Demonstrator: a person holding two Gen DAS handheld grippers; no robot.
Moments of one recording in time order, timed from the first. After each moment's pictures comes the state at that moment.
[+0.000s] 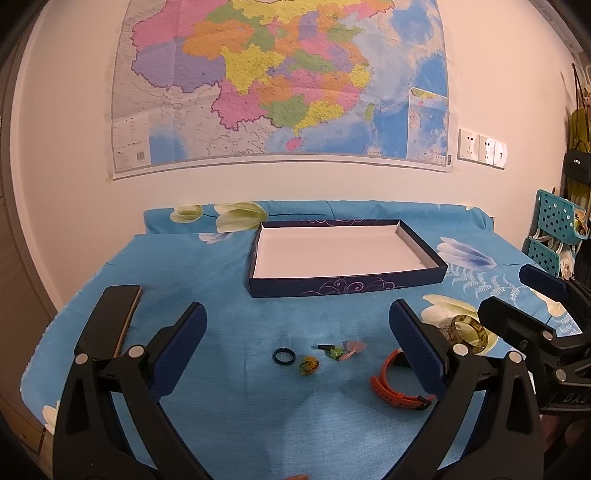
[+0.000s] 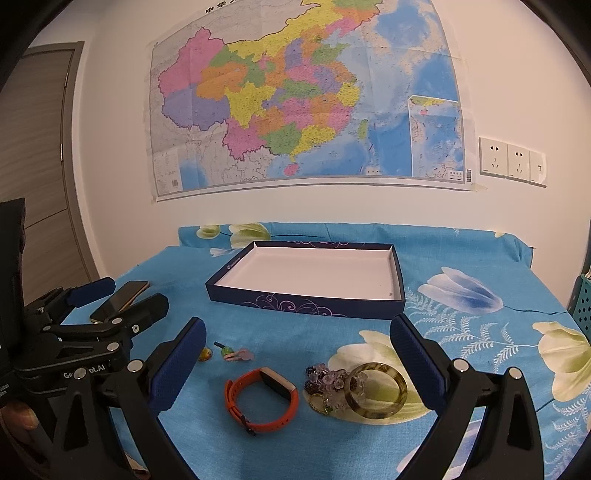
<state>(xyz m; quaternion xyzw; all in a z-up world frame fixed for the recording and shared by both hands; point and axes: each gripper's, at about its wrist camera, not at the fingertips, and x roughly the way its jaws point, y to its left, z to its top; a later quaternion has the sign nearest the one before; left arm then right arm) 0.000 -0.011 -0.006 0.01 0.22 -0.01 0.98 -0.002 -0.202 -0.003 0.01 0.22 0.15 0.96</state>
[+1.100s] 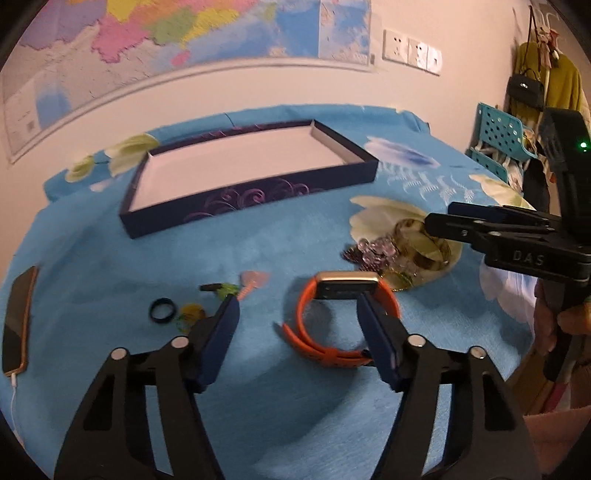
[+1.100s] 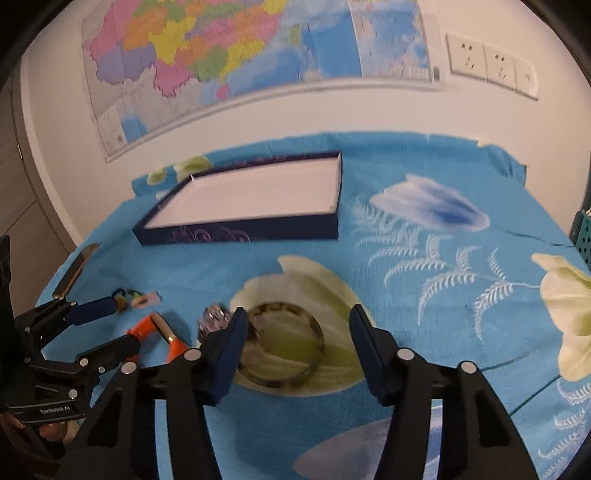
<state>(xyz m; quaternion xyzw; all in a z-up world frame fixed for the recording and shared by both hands) 0.045 -0.069 -0.080 0.07 0.37 -0.17 0.91 0.064 -0.276 -0.067 0.04 0.38 0.13 0.91</state>
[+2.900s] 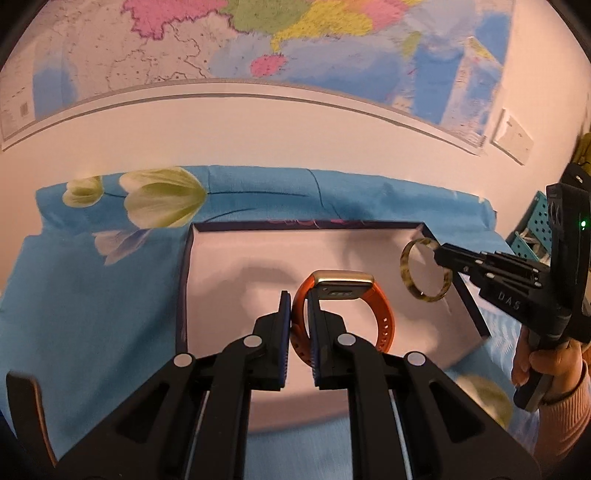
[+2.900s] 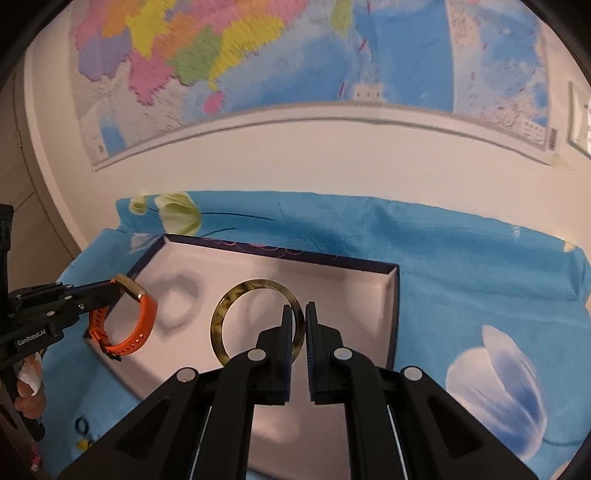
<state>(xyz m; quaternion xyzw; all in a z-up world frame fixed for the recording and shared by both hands) 0.260 0.002 -0.022 -0.04 0.38 -0.11 0.92 0.290 -0.230 -0.038 -0.01 0.39 0.17 0.91</state>
